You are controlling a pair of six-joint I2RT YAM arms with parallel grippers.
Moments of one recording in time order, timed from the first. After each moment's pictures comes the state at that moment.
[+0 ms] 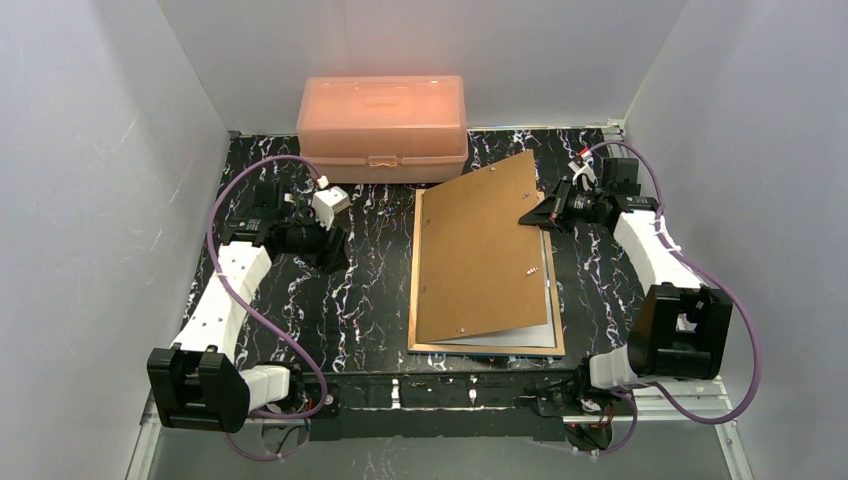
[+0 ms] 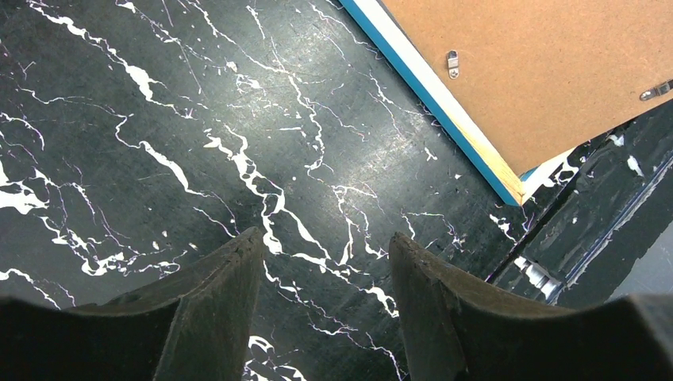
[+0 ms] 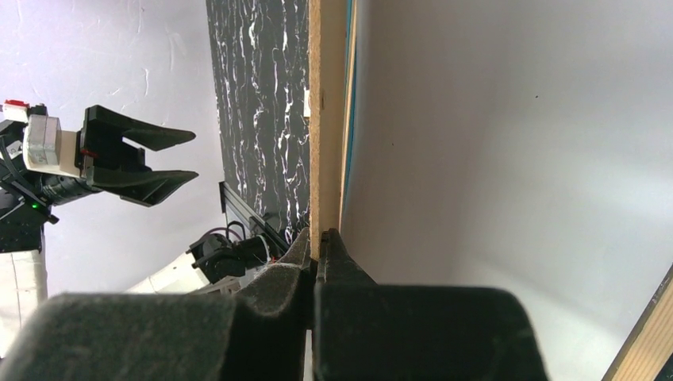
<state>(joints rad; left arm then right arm) -0.09 1.20 1.03 -0.85 0.61 0.48 -0.03 1.42 1.07 -0.50 -0.90 0.50</state>
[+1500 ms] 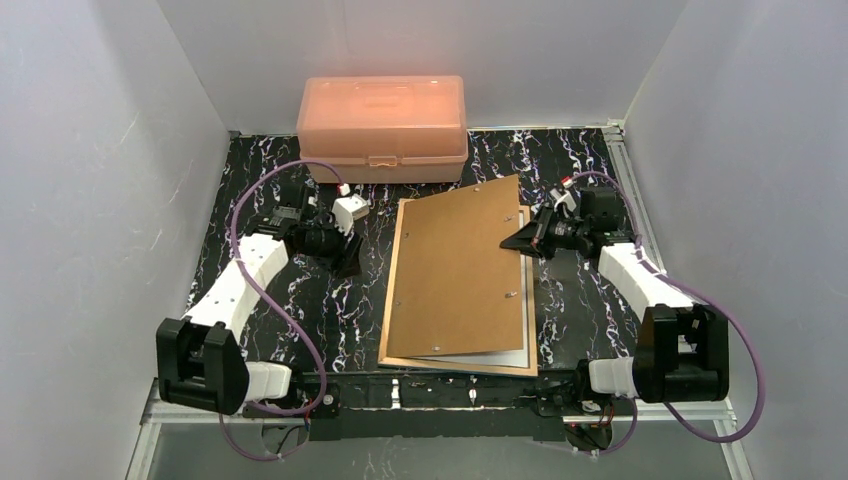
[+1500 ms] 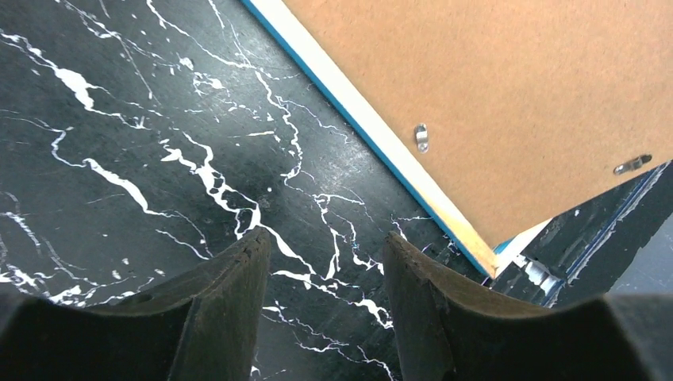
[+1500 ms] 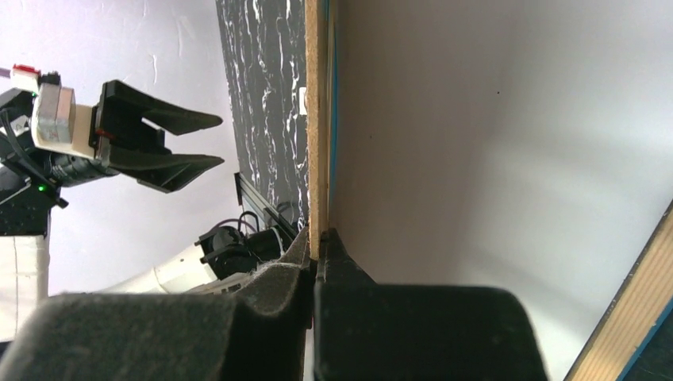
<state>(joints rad) -0.19 1.28 1.00 -0.80 0.56 0.45 0.06 1.31 0.78 -0.24 -0.88 0.68</state>
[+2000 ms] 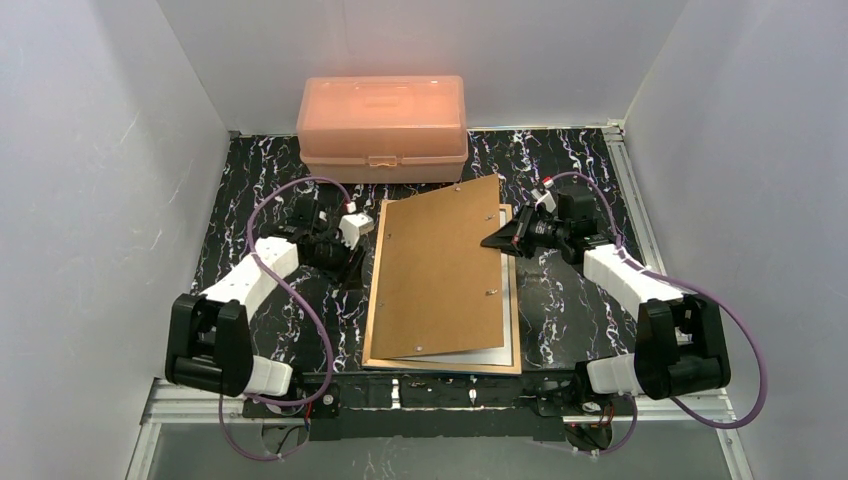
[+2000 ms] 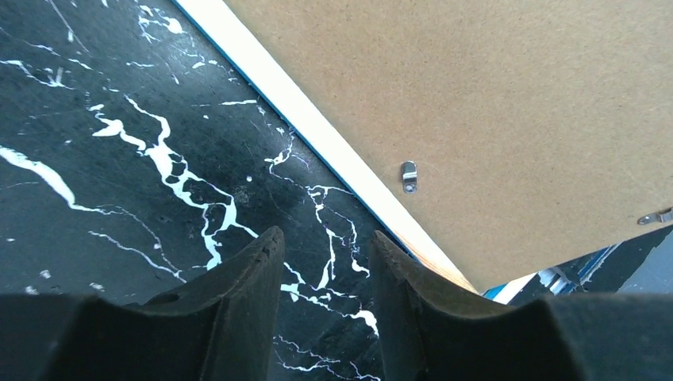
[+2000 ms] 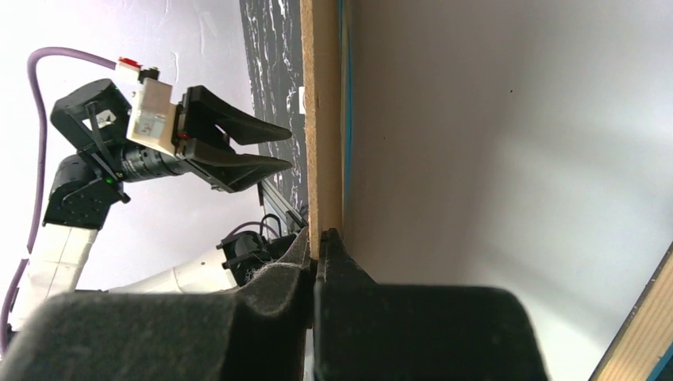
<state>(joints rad) -0.21 1.37 0.88 -0.70 0.54 0.40 0.21 1.34 0.74 -0.03 -0.81 0.89</state>
